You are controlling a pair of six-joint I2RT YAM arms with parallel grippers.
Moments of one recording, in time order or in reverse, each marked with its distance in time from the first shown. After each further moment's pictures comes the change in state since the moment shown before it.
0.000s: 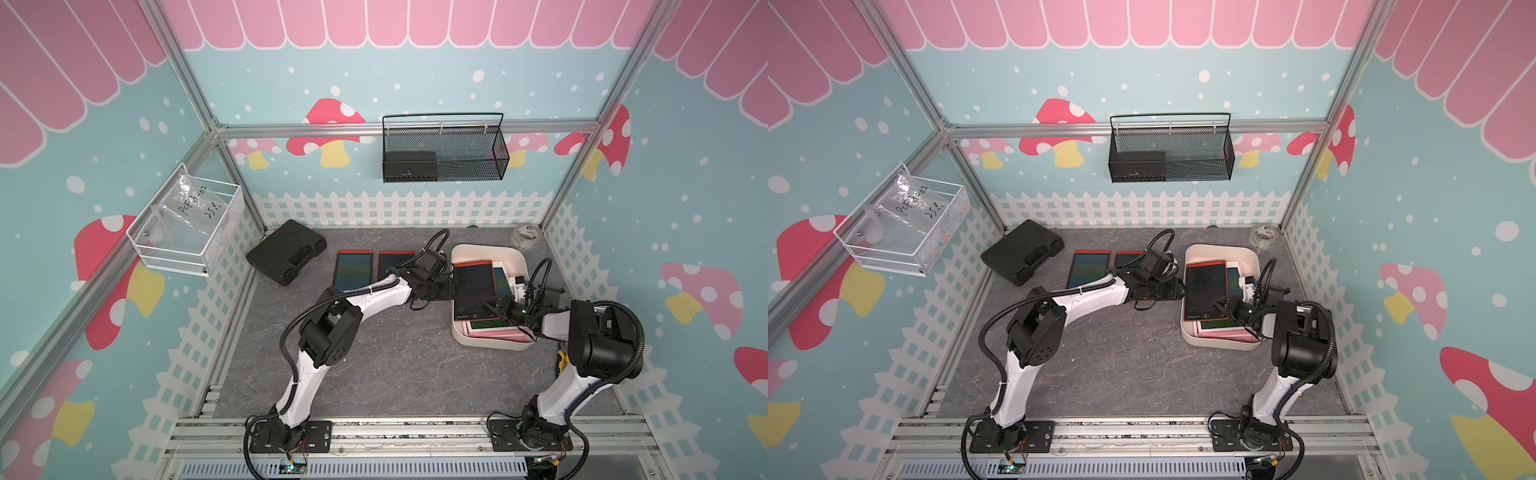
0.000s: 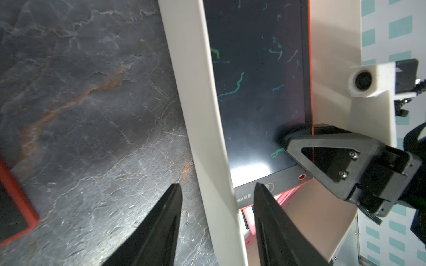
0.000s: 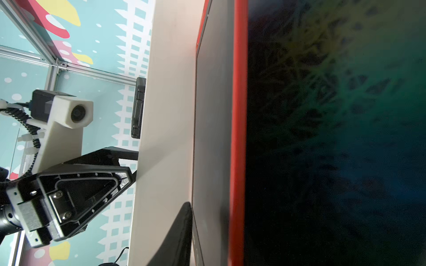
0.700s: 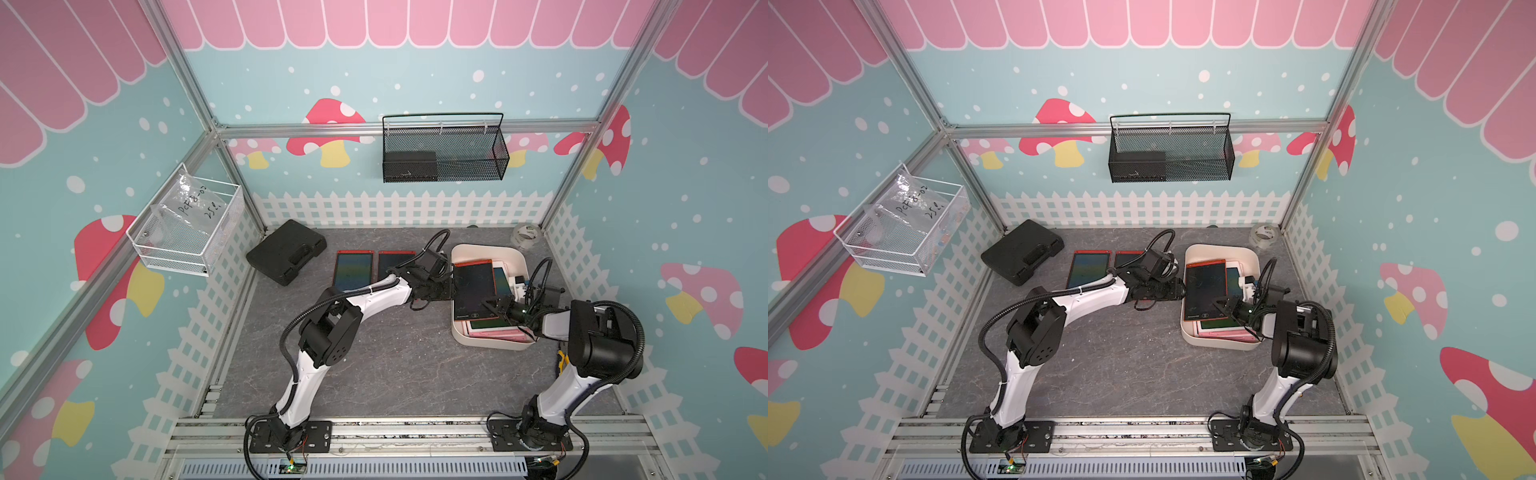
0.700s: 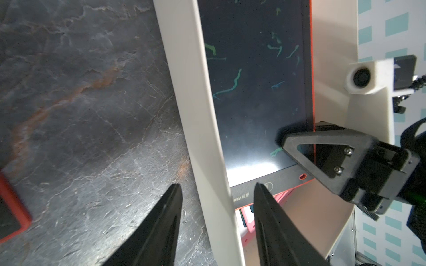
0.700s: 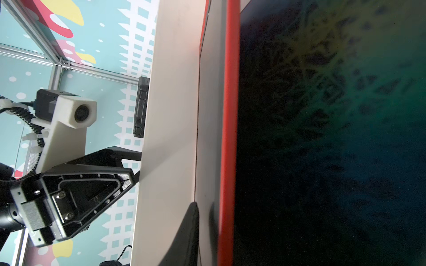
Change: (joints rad) left arm -0.001 0.000 0.000 0.001 0.017 -0.001; right arm 0.000 -0.002 0.000 0.003 -0.008 0.005
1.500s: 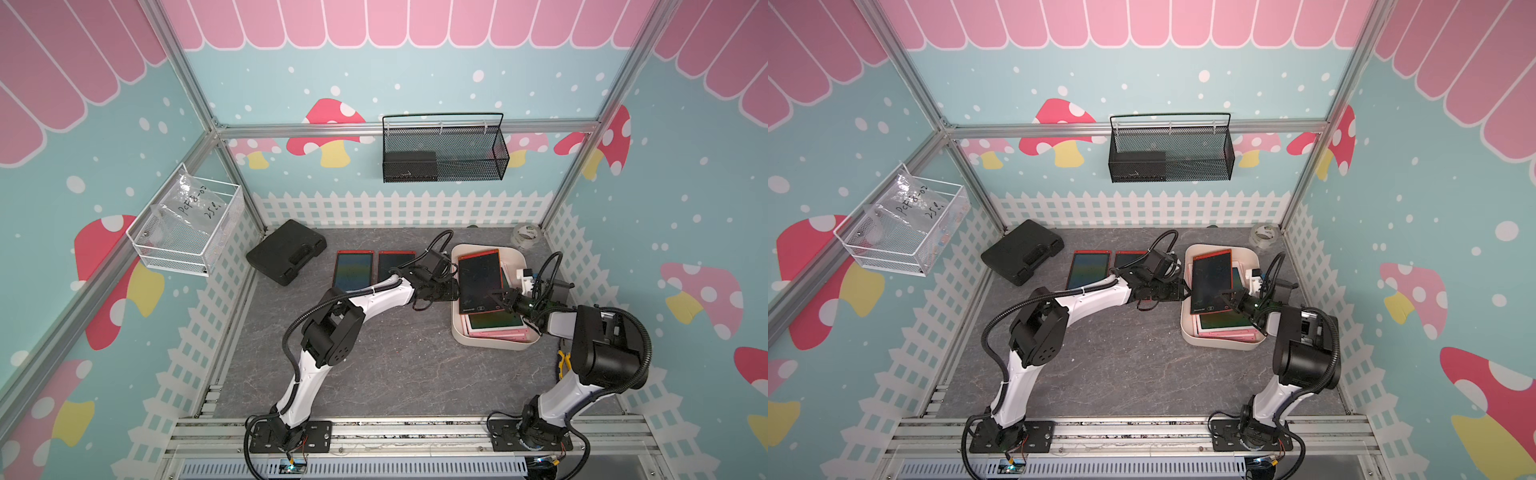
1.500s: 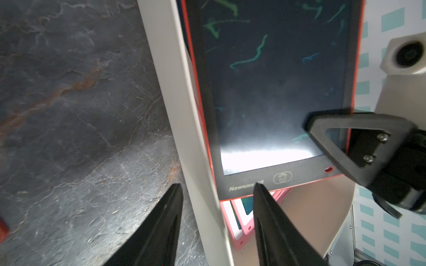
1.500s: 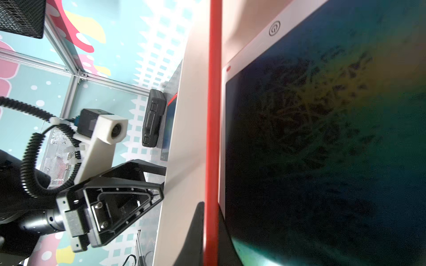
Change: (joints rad) left arm -0.009 0.019 0.026 -0.001 0.004 0.001; right arm -0.037 -0.085 0.039 -0.009 -0.017 0.045
